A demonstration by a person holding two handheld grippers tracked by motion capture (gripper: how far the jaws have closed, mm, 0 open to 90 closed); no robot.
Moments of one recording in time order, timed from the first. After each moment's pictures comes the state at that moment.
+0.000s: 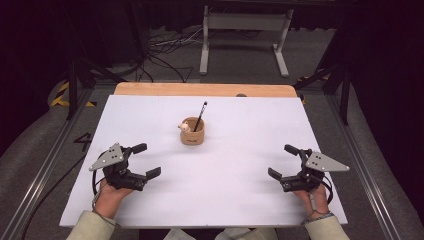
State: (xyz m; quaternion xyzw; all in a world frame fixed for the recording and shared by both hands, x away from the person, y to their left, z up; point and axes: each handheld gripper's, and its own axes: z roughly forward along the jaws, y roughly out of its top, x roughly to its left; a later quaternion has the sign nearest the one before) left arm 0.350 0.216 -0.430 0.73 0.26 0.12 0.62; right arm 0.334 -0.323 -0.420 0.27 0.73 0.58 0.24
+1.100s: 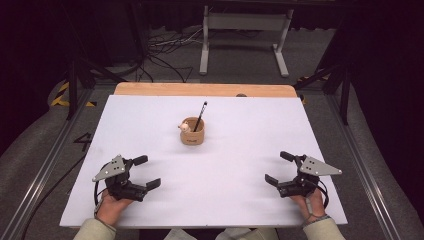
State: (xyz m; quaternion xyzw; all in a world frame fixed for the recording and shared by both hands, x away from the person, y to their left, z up) left arm 0.339 0.219 -0.464 0.74 0.27 0.09 0.61; right arm 0.332 -0.321 -0.443 0.27 0.75 0.57 0.21
